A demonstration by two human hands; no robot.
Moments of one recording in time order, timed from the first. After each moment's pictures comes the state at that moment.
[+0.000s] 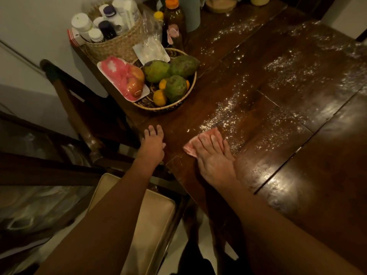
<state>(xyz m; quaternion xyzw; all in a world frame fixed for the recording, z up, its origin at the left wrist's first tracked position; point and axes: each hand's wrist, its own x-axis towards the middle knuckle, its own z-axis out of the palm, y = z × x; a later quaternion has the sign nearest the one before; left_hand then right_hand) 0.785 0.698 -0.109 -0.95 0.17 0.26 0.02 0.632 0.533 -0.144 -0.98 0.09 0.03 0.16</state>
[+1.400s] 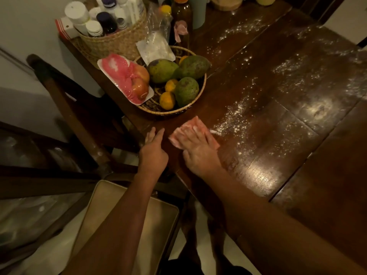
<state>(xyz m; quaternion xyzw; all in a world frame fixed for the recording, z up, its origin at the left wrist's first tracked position) 0.795 0.725 -0.116 -0.95 0.13 0.19 -0.22 0.716 0.570 -0.146 -0.97 0.03 0.05 0.22</state>
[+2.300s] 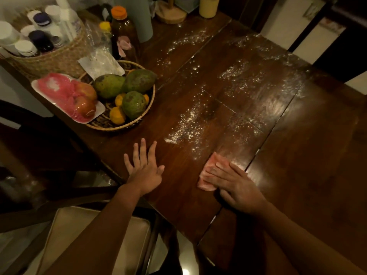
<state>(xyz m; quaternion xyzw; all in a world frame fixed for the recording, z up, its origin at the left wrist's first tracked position) 0.750 0.655 -0.130 -0.91 0.27 0.30 -0.07 0.521 0.415 -0.146 -0.98 -0.01 0.06 0.17</state>
